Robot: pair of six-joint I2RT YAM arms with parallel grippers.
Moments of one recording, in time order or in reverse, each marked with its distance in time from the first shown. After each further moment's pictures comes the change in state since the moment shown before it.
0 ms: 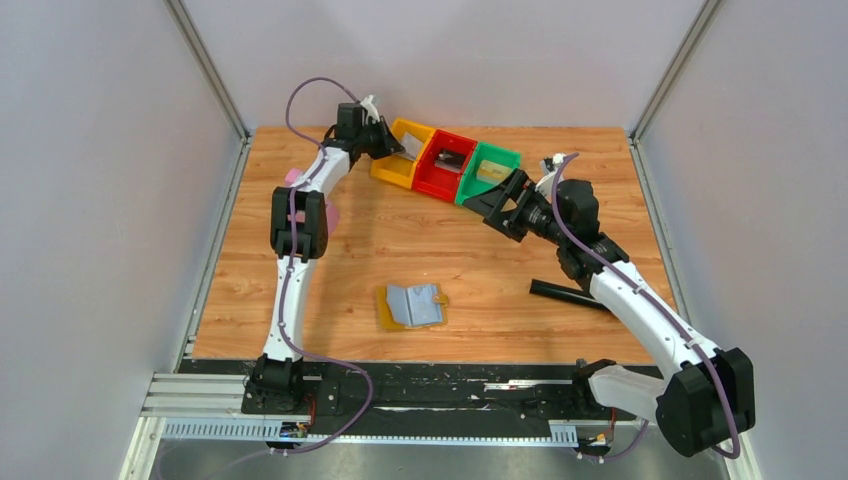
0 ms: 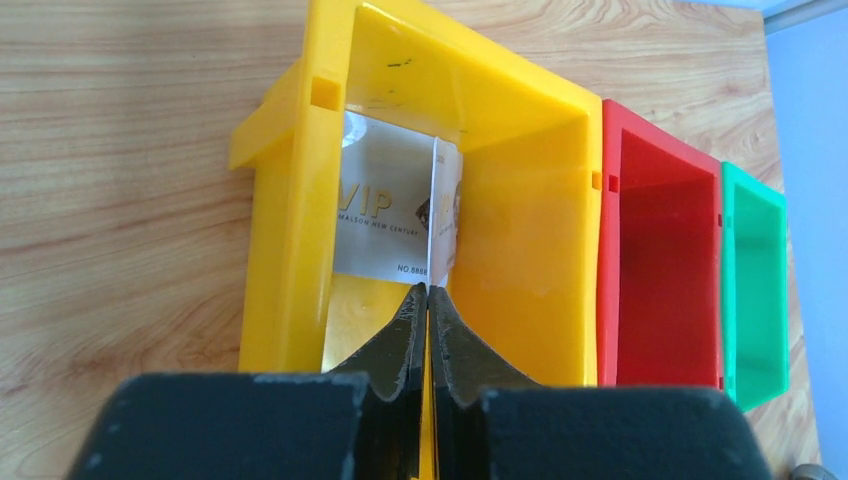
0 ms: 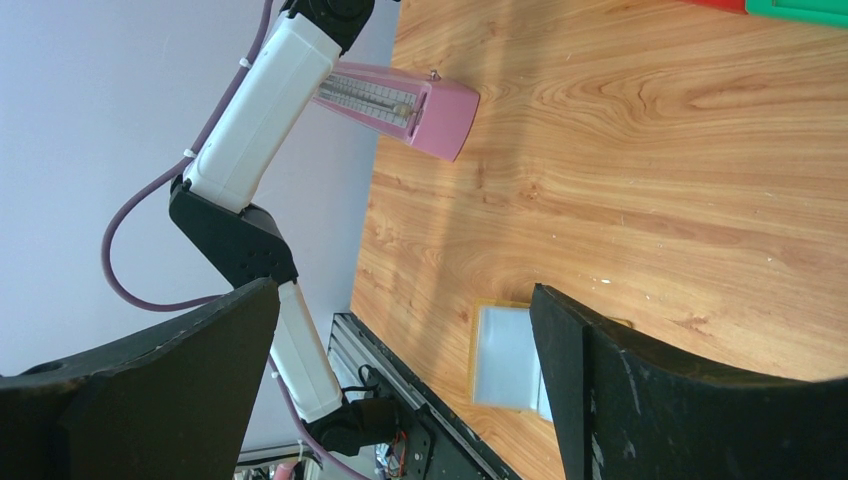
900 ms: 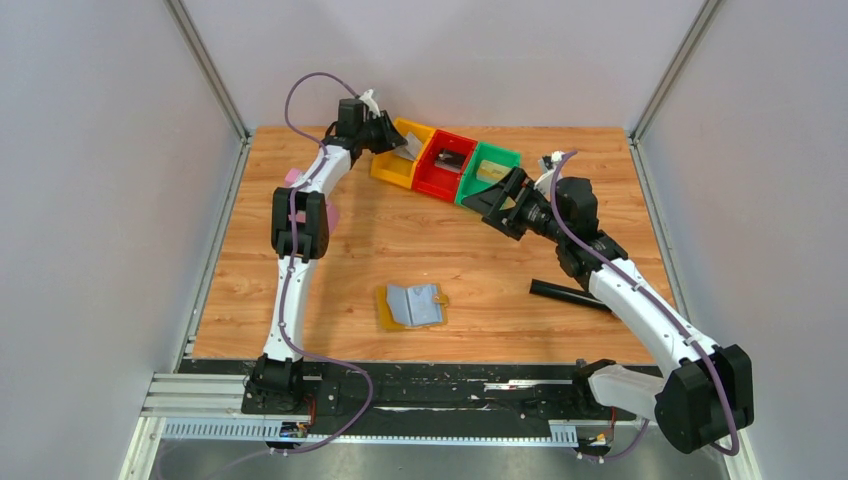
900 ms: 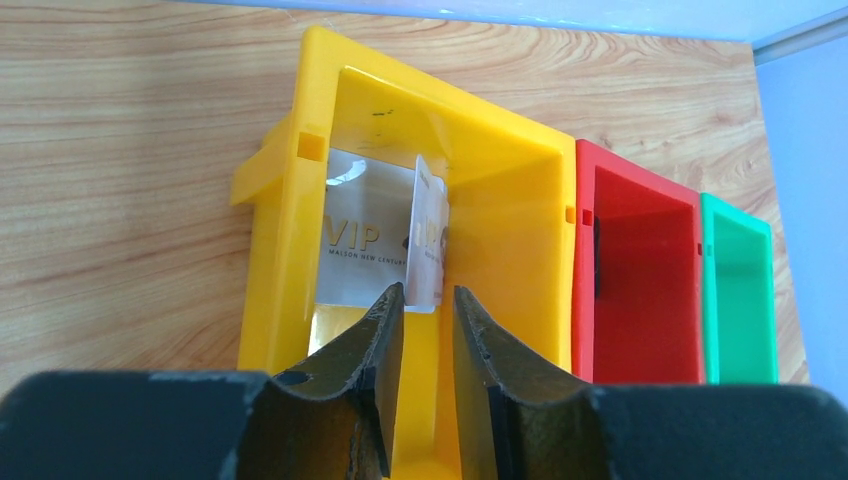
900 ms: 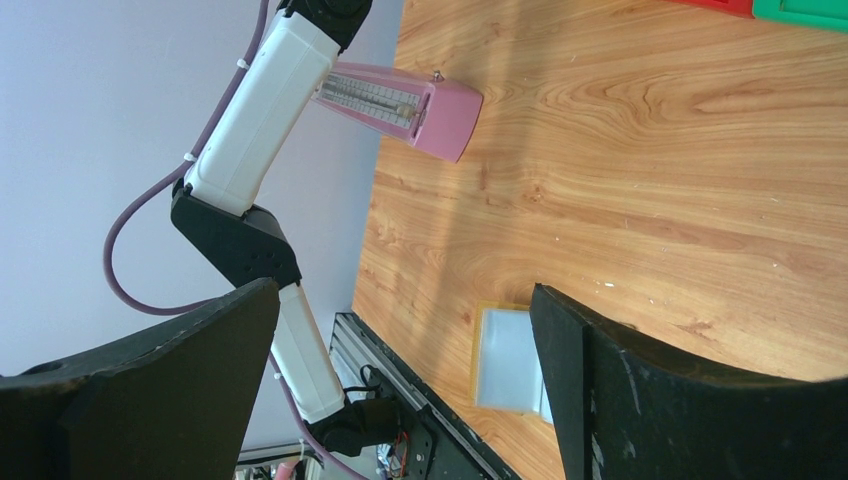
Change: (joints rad) left arm -0.005 0.002 0.032 0.015 -0.042 -0.013; right arm 0.000 0.016 0.016 0.001 -0.006 0.000
